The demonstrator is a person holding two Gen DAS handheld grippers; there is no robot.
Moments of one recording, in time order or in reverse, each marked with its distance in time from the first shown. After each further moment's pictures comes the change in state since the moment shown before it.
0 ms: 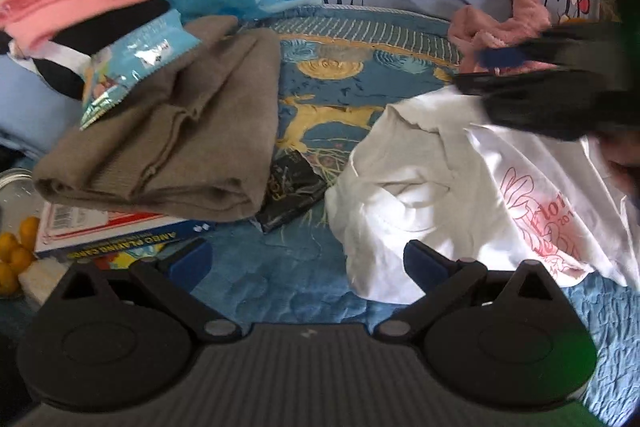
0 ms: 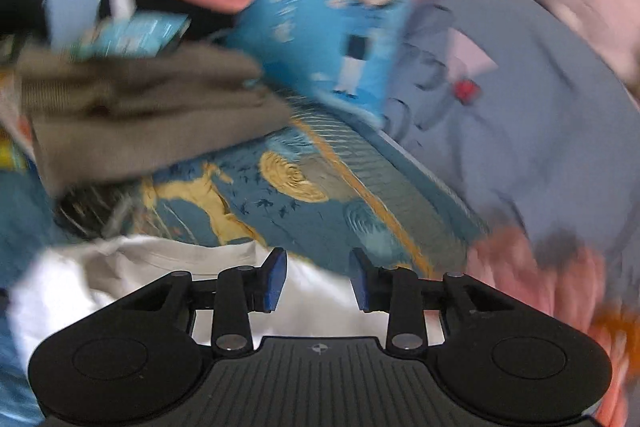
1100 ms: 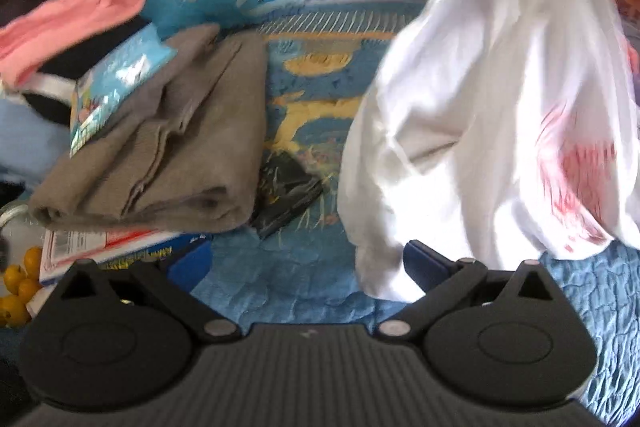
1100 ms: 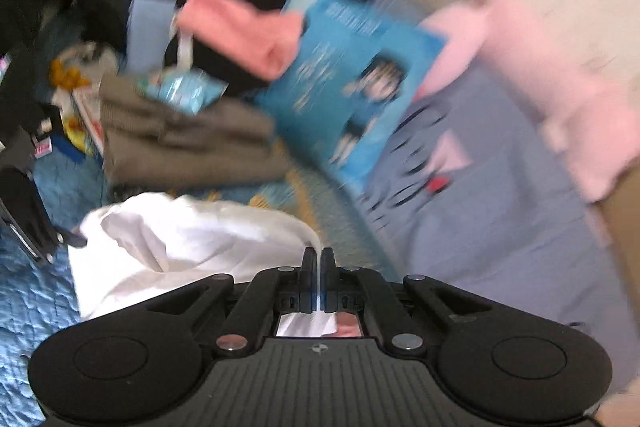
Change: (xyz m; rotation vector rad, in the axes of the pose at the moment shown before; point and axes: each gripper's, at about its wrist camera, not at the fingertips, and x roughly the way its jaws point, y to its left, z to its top) left arm 0.003 -0.021 -0.005 0.138 -0.040 0.040; right arm -0.208 -0.089 0.015 -0.171 -0.165 0.002
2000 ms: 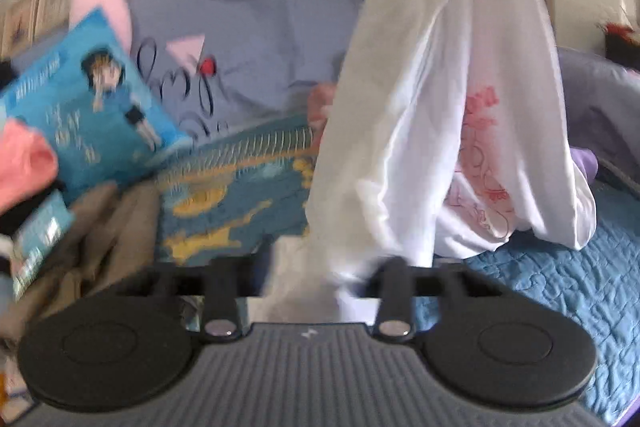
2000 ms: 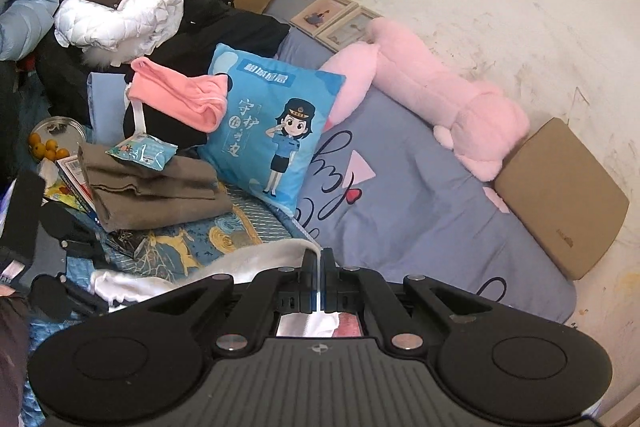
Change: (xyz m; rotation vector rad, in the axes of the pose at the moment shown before) left arm -0.041 -0.088 -0.005 0.220 -0.342 -0.191; right arm -0.113 0.004 -0.013 0.180 -0.057 -0.172
